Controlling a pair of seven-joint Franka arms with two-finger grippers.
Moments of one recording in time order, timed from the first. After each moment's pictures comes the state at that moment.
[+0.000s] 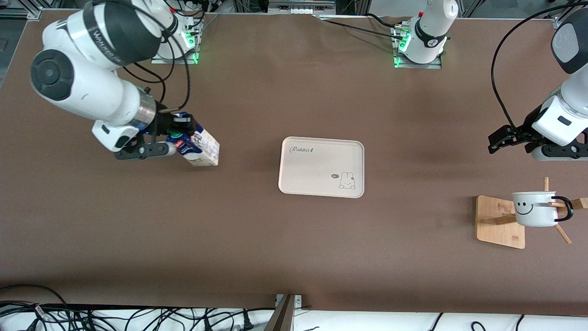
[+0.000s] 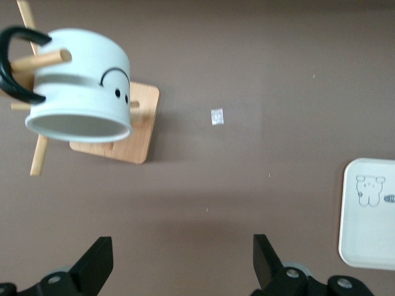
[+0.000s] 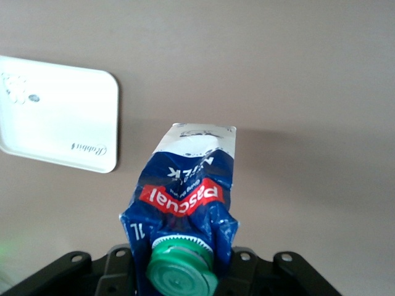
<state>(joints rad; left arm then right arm) 0.09 0.02 -0.05 -1.87 0.01 2.04 0.00 0.36 0.25 0.01 -1.53 0.20 1.66 0.24</state>
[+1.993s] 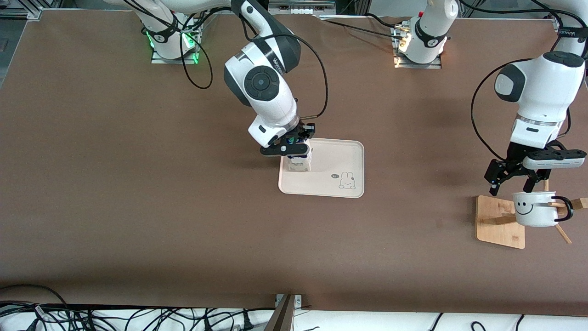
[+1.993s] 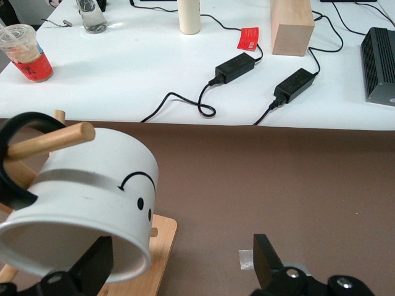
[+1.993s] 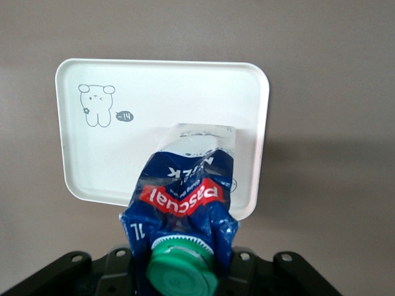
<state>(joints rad) 0.14 0.13 -0.04 -2.25 0.02 3.10 0.01 0.74 0.62 0.01 -1.35 0.20 2.02 0.68</state>
